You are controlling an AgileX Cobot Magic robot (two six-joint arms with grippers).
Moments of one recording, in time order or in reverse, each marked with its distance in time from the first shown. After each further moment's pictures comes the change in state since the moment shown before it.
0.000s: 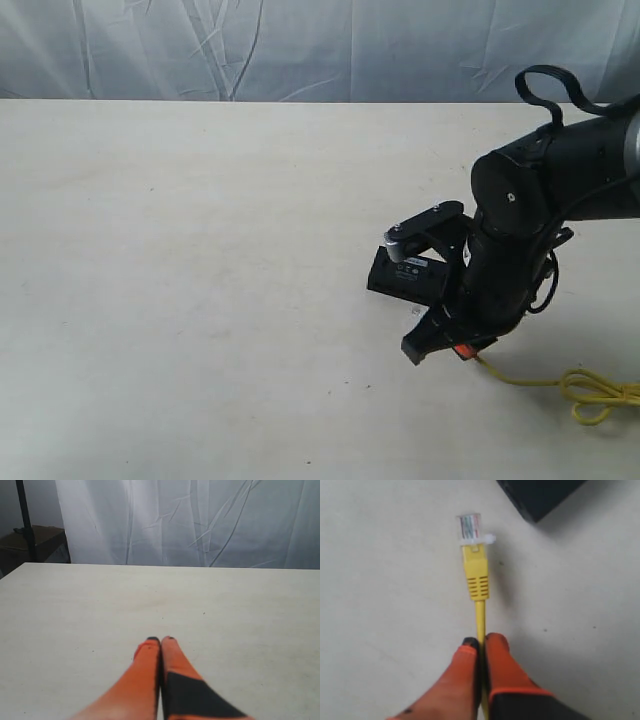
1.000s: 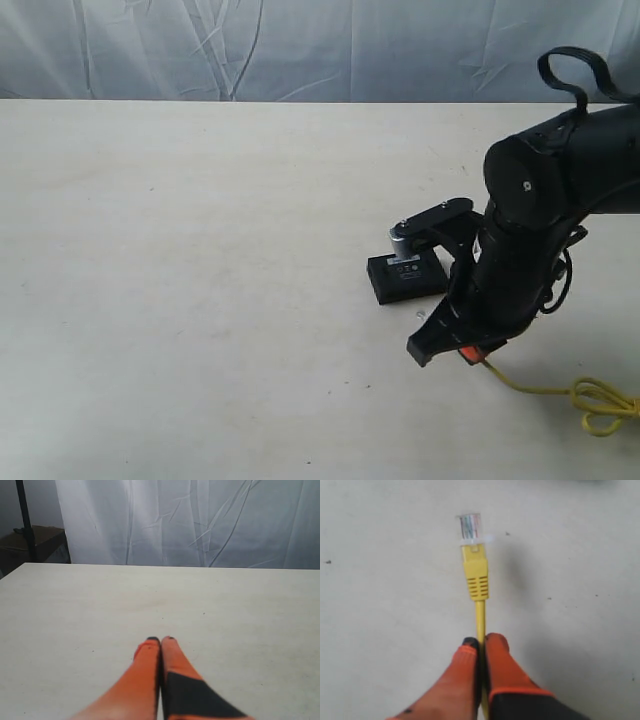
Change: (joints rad) left arm 0.000 0.000 0.000 0.000 0.000 0.000; right arm 0.000 -0.055 0.006 0.031 0.078 -0.009
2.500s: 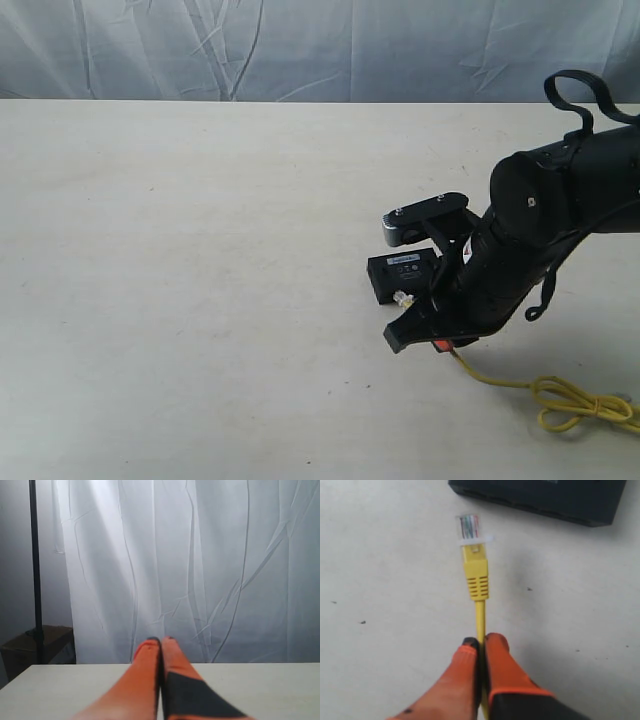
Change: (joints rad) left arm 0.000 0.000 0.001 0.036 -0.346 0.007; right arm 0.000 0.000 0.054 0.106 -0.214 -0.009
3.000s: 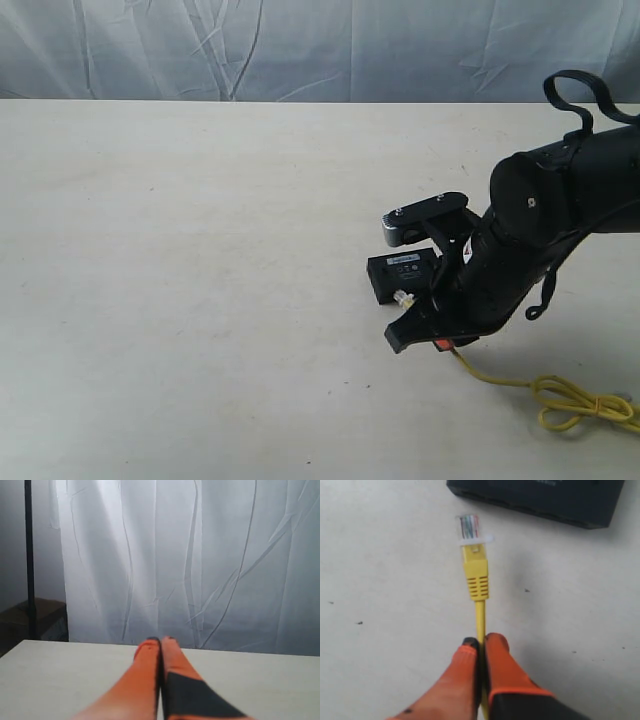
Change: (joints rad) left arm 0.000 0.208 -0.203 -0.071 0.138 -0.007; right arm 0.000 0.000 0.000 -0.009 -0.004 -0.002
